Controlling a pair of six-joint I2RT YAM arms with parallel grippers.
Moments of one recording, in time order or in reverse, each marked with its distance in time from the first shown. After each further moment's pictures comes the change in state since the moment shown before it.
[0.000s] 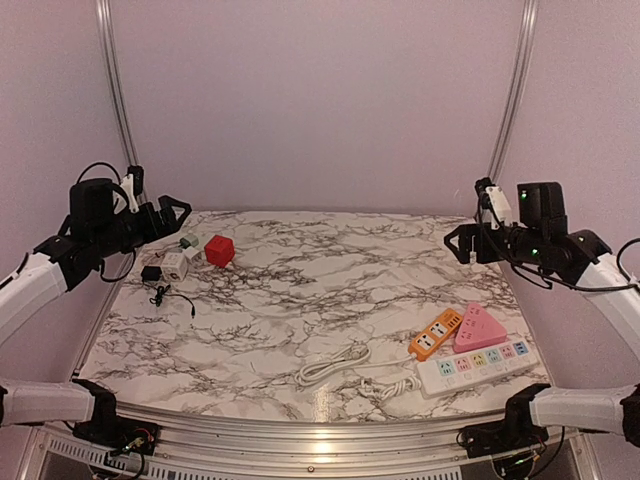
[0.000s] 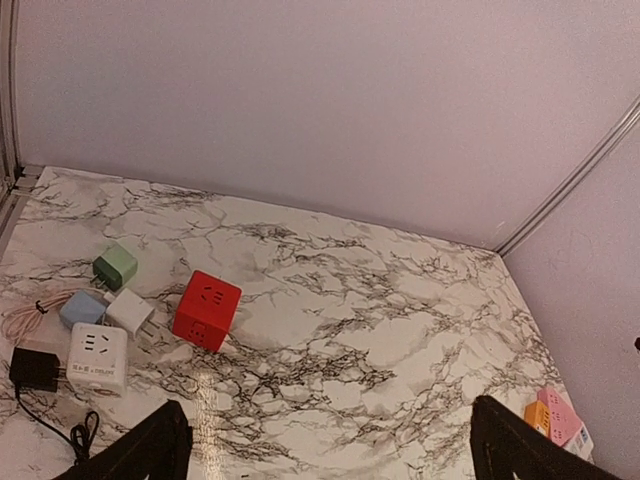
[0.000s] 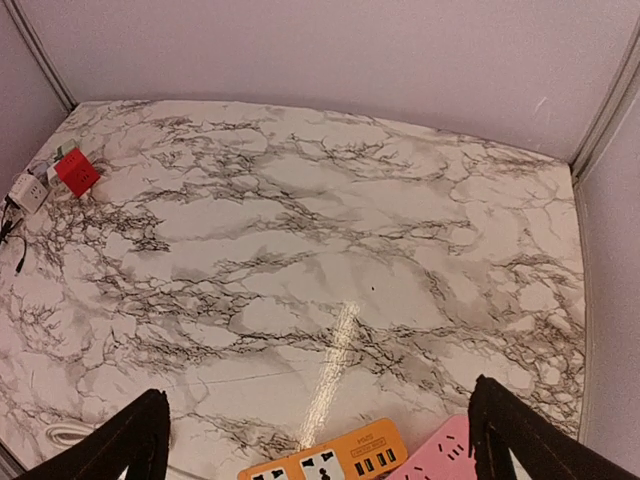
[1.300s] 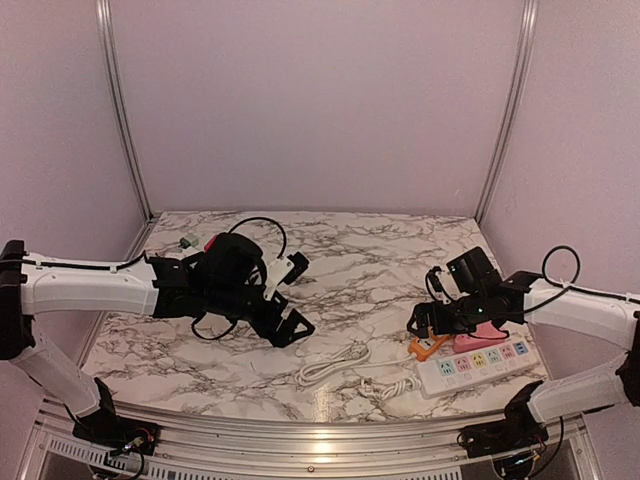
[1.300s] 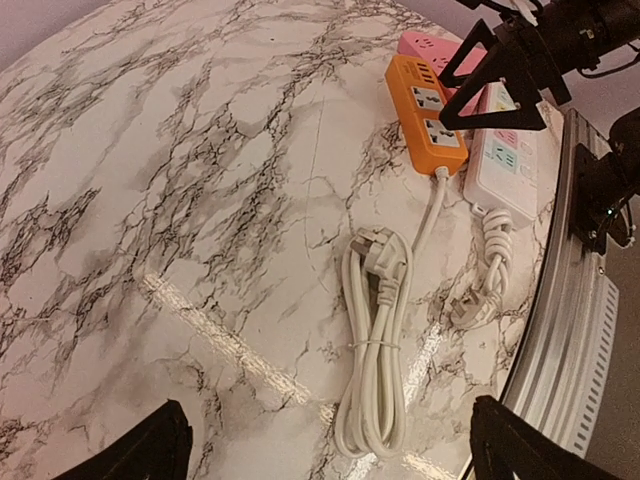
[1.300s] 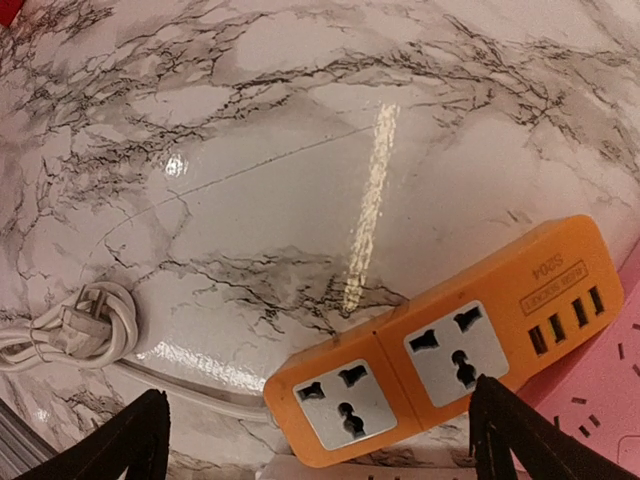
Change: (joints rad) left arm -0.723 0.459 0.103 -0.024 -0.018 0.295; right arm 0.233 0.200 -0.358 0.084 0.032 0.306
